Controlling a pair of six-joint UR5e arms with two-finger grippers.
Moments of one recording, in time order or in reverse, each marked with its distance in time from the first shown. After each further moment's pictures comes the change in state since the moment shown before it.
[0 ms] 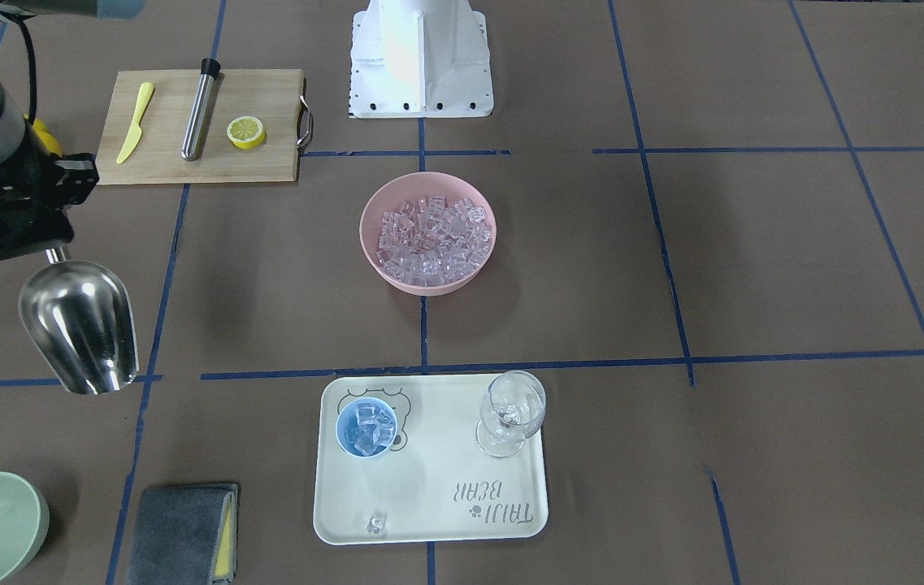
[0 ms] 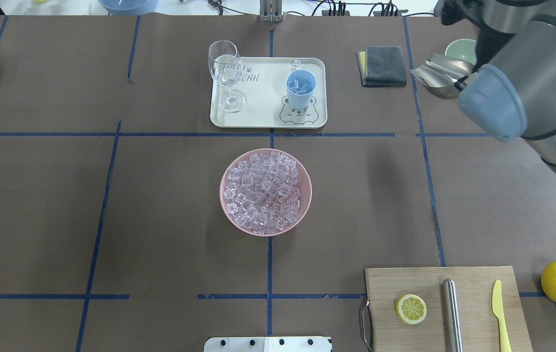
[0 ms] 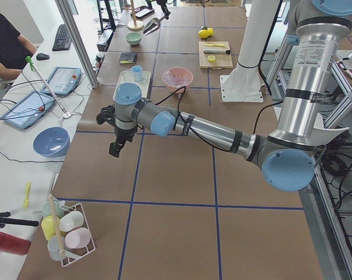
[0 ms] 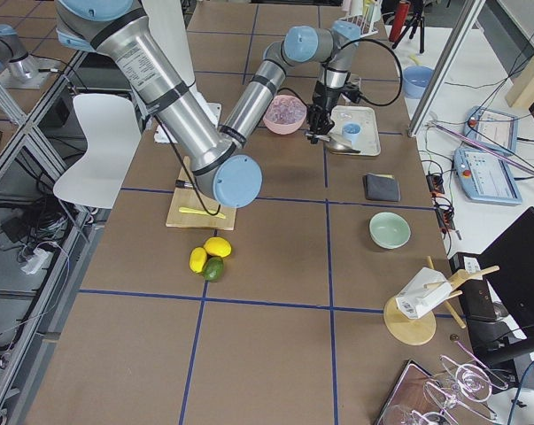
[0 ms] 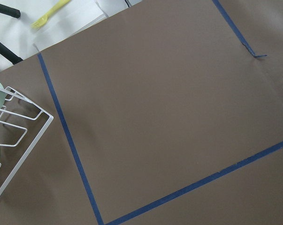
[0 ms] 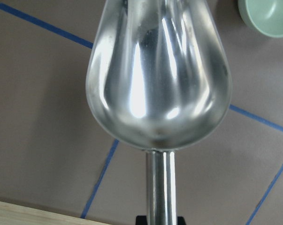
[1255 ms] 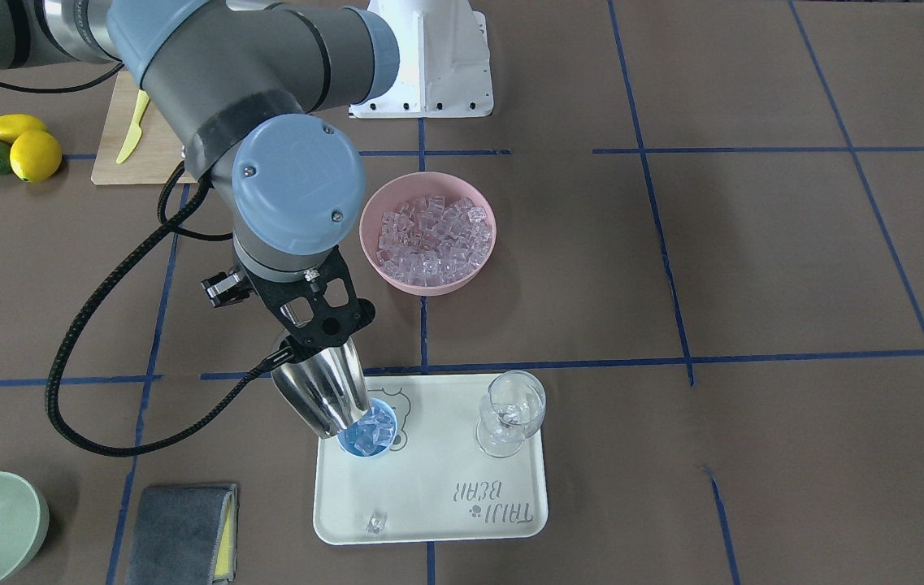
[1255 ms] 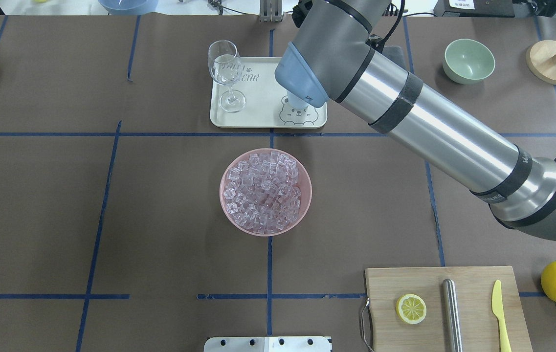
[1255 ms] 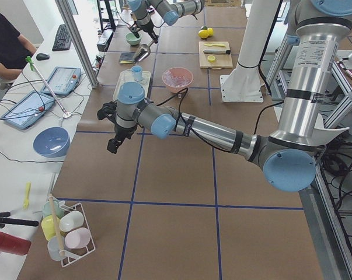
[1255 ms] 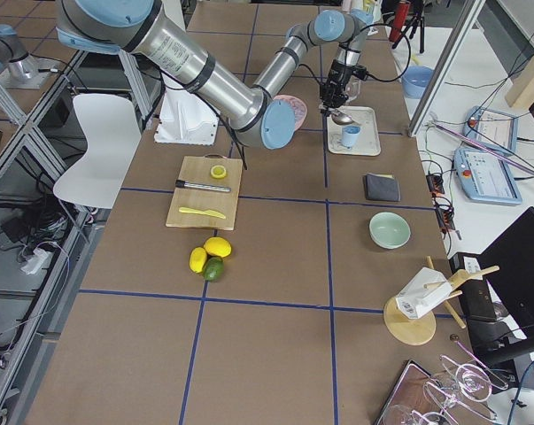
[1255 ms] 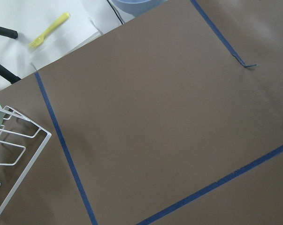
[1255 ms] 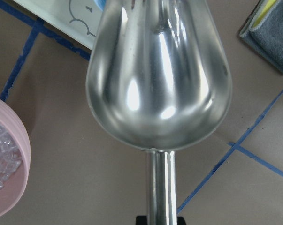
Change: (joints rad) left arm 0.003 0.007 -0.002 -0.101 0.002 0.000; right arm -0.202 0.531 -0.610 0.090 -0.048 -0.061
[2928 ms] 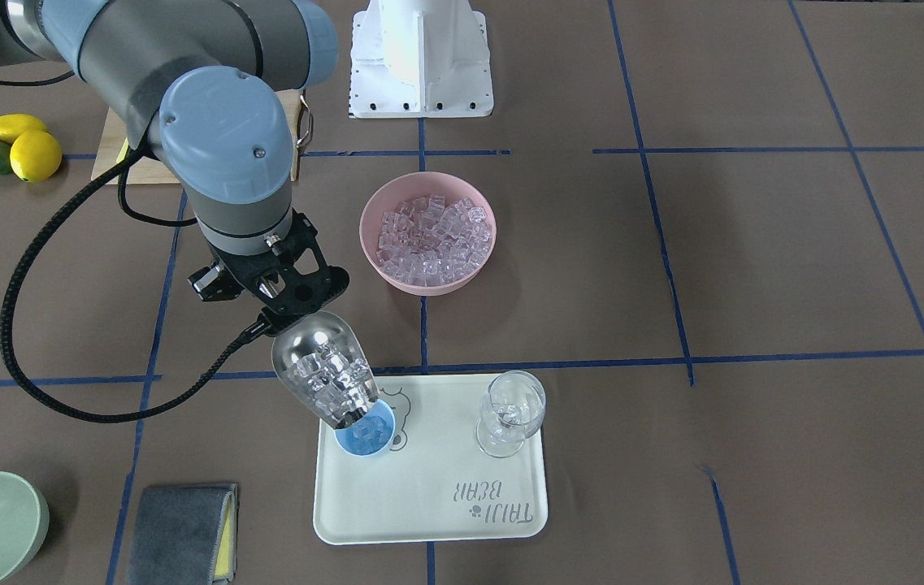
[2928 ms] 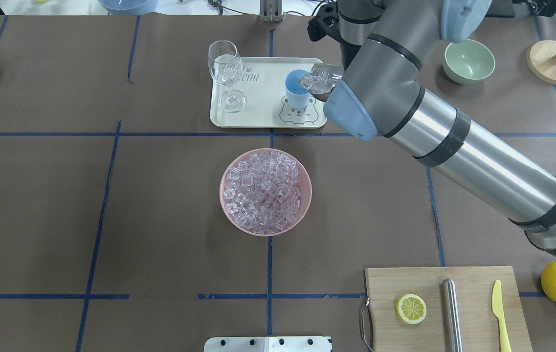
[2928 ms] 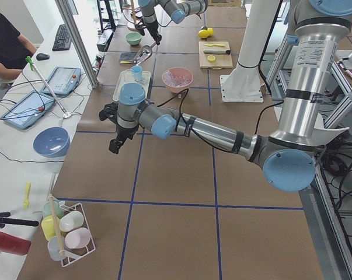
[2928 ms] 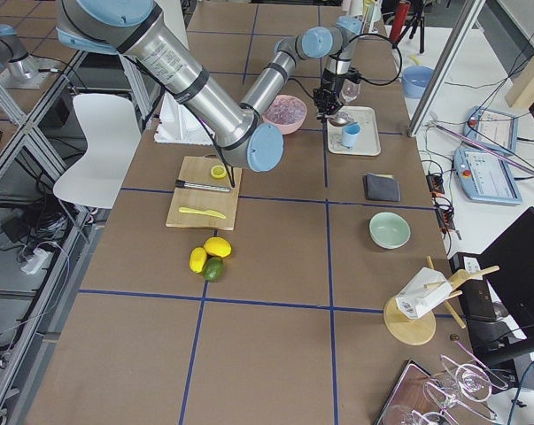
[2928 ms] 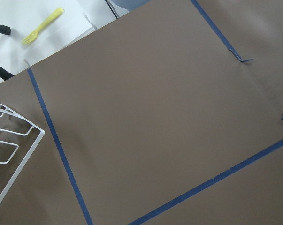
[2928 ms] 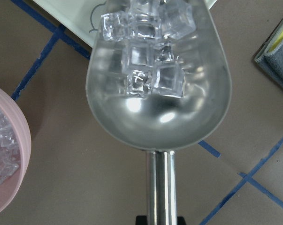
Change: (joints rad) left arm 0.015 0.006 -0.001 -0.002 0.000 0.000; right arm -0.005 -0.162 0.187 0.166 0.024 0.000
